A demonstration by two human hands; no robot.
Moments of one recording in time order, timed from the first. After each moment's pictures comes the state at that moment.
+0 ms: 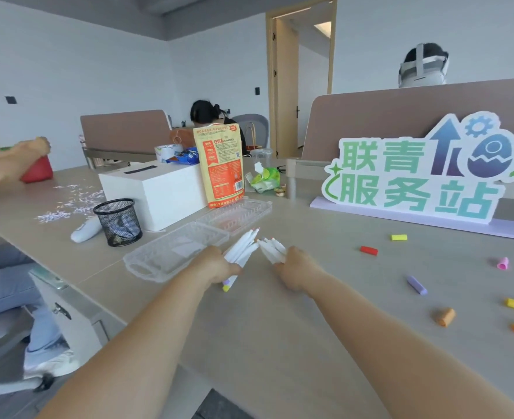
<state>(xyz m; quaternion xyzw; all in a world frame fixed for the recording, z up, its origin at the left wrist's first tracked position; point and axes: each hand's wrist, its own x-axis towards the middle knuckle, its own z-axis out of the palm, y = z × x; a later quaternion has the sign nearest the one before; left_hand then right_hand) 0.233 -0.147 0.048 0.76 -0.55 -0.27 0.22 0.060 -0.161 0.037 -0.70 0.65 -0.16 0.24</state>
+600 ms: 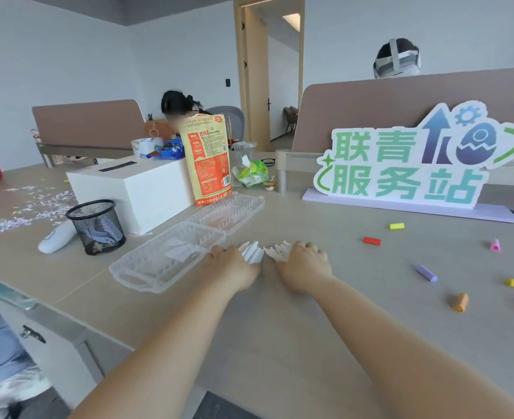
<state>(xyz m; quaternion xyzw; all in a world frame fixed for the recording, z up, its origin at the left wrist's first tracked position) 0.224 -0.175 0.023 0.76 -0.62 -0.12 0.13 0.083 -0.167 0.024 -0.65 0.73 -0.16 0.16</state>
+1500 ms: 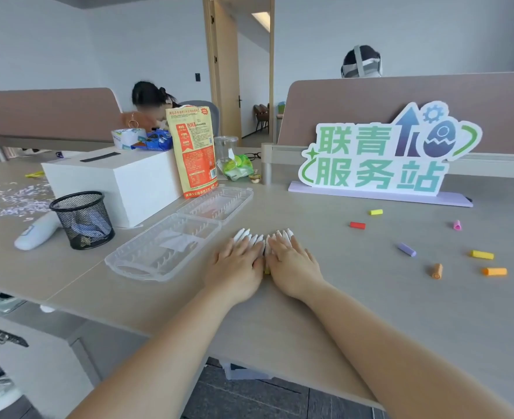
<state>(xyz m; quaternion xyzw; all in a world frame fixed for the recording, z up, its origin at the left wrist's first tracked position) 0.243 -0.151 -0.004 0.58 -0.80 -0.08 0.14 0.110 -0.133 0.001 -0.71 0.66 -0.22 0.11</state>
